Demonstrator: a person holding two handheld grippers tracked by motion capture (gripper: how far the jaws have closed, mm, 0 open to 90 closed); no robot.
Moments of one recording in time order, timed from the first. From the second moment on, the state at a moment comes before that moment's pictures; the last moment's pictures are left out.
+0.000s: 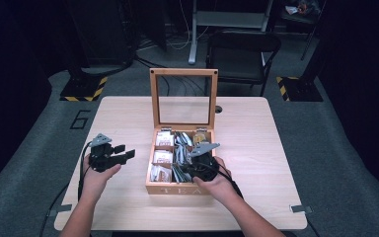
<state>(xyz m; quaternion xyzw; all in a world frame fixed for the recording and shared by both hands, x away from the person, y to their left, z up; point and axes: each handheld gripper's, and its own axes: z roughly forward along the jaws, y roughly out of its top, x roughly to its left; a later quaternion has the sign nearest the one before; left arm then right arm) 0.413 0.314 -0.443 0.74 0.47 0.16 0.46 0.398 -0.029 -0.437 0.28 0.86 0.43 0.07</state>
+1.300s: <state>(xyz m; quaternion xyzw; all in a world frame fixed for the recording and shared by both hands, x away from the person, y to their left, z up) 0.421 0.310 -0.443 0.74 0.46 0.15 0.46 0.410 -0.081 -0.355 0.31 0.83 0.46 0.11</state>
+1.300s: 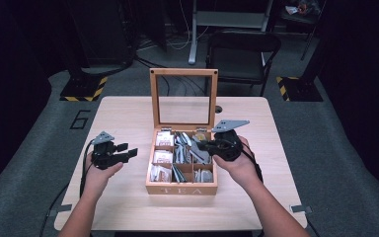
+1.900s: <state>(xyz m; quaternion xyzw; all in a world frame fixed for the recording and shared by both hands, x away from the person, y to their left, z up) 0.418 0.310 -0.443 0.74 0.46 0.15 0.46 0.418 -0.121 -0.350 0.35 0.81 0.45 0.14</state>
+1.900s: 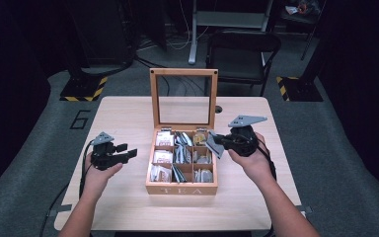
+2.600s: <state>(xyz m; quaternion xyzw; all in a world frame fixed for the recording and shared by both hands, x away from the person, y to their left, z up) 0.417 0.311 -0.443 0.74 0.46 0.15 0.46 0.423 -0.160 -0.365 0.39 0.79 0.43 0.18</state>
